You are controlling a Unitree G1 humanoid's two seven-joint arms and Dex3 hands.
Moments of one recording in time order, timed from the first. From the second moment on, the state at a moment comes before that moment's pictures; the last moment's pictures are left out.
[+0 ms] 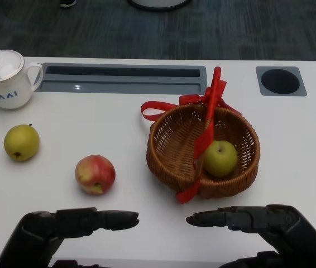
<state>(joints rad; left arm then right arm) 0.26 0.19 -0.05 -0.04 -0.27 -0.81 -0.47 0.03 -0.09 0.17 0.32 0.28 -0.96 0.69</state>
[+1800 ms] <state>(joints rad) 0.02 0.25 0.18 -0.04 0.53 -0.78 -0.09 0.04 -0.10 0.17 0.32 0.26 -0.95 0.66</state>
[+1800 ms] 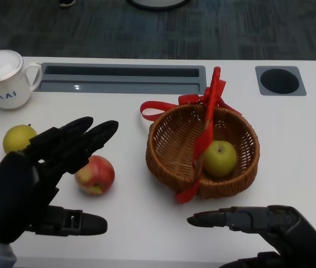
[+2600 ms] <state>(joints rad) -0.43 0.33 -0.14 0.81 0.64 -0.82 0.28 0.06 -0.12 0.17 0.29 0.27 -0.95 0.66</state>
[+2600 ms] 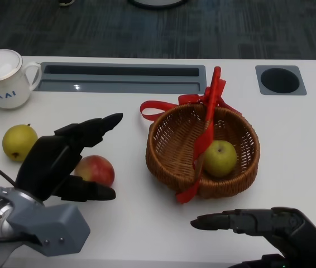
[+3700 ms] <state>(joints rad) -0.63 0.27 -0.31 1.24 0.61 -0.70 0.39 0.10 -0.13 0.17 0.25 0.28 -0.93 0.67</state>
